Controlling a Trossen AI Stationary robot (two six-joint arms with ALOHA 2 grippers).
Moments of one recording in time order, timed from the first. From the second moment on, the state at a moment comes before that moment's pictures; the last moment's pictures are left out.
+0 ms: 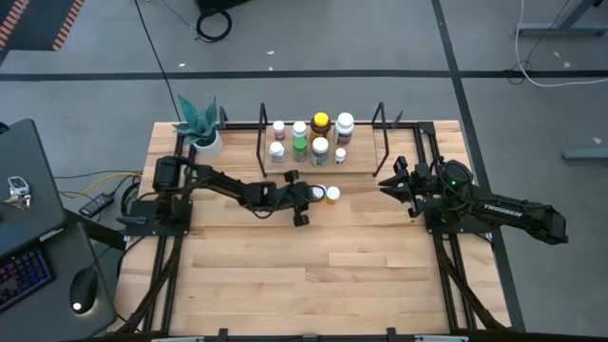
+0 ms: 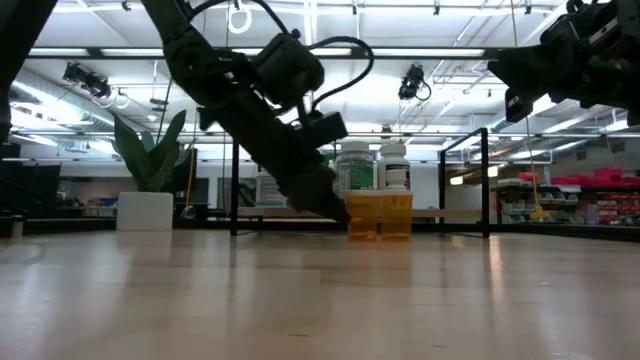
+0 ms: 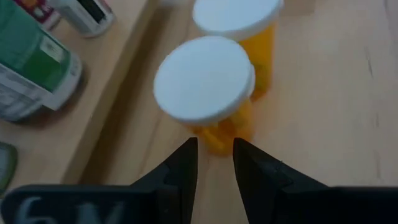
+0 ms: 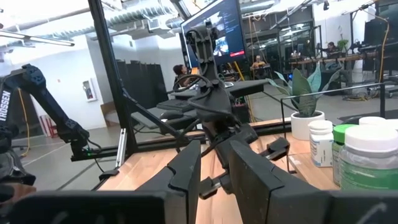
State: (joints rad) left arm 0.03 1.95 0.97 0.31 -0.36 0.10; right arm -0.44 0.24 0.01 0.43 -0.52 0.26
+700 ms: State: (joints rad) left arm 0.02 1.75 0.90 0.19 -0.36 0.12; right arm -0.44 0.24 0.01 0.43 -0.52 0.26
